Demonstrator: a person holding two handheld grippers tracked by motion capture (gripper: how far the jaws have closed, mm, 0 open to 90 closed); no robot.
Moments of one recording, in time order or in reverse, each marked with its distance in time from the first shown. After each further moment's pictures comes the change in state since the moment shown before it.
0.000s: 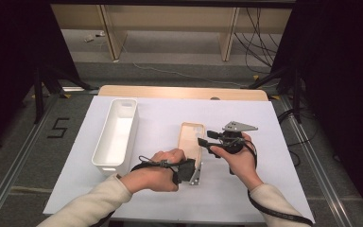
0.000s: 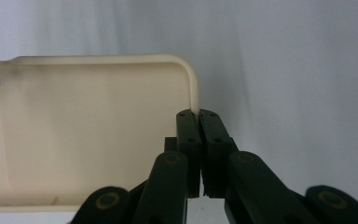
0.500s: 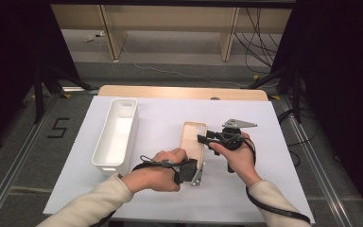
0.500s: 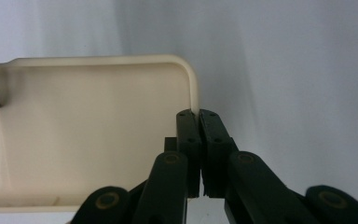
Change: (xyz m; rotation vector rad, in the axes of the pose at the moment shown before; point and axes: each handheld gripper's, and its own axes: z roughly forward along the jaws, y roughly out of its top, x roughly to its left) left arm 0.004 0.006 -0.005 0.028 0.008 0.062; right arm -0.005 0.005 0.002 -0.014 0.050 0.040
